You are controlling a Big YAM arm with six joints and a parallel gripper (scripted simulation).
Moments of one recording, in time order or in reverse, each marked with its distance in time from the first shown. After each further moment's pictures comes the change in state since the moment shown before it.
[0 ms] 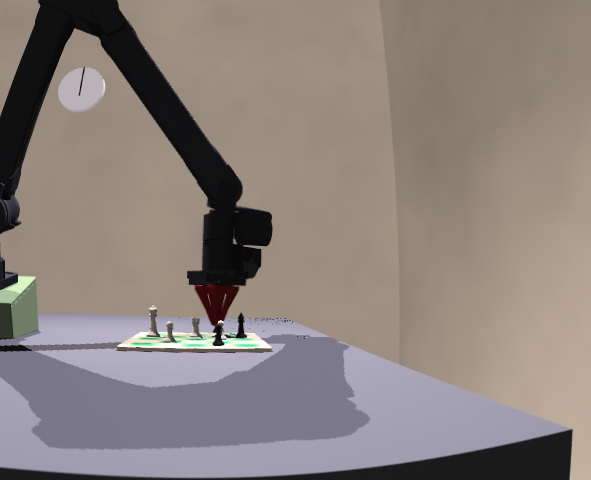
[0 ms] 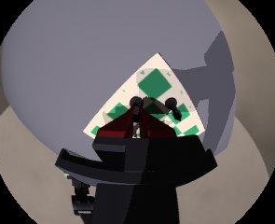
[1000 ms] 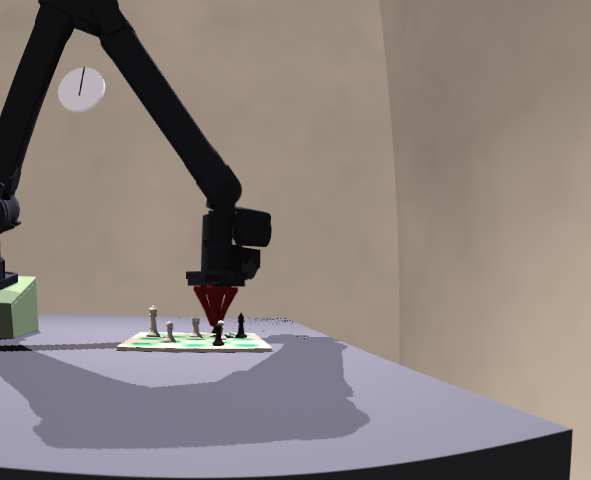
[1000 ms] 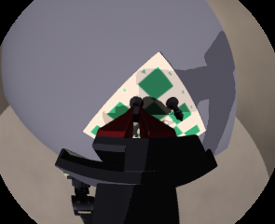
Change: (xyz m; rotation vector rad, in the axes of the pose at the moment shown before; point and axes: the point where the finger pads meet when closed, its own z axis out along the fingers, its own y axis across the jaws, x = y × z) arm 0.002 0.001 0.001 -0.001 0.002 -0.001
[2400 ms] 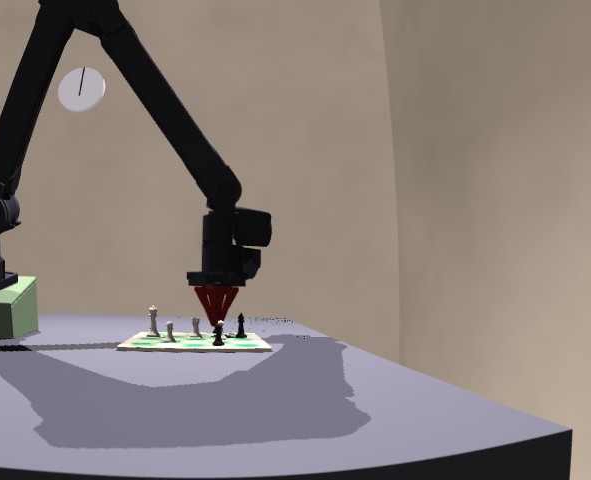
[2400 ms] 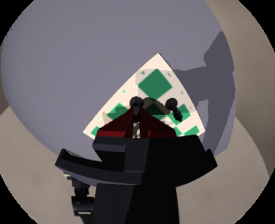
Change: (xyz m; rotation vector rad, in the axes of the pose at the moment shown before) arm -0.002 -0.001 0.000 0.004 -0.006 0.000
